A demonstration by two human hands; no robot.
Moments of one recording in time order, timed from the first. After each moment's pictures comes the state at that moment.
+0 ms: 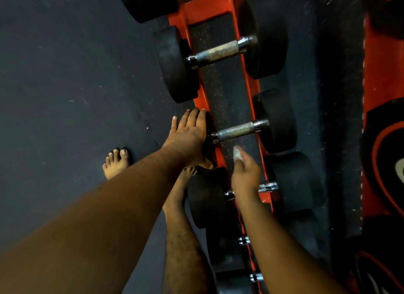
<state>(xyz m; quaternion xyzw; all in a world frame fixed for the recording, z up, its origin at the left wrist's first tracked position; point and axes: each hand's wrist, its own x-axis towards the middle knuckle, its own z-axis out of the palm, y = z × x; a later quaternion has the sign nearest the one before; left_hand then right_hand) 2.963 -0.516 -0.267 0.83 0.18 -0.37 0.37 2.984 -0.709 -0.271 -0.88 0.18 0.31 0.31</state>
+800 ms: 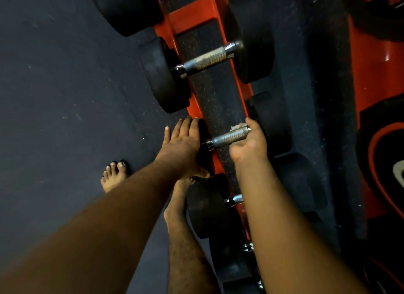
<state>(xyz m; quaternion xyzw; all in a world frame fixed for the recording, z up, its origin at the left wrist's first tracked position) 2.964 -0.516 -0.271 0.83 0.18 -0.38 0.37 3.078 -0.631 -0.265 -0.52 0.56 0.23 0.61</state>
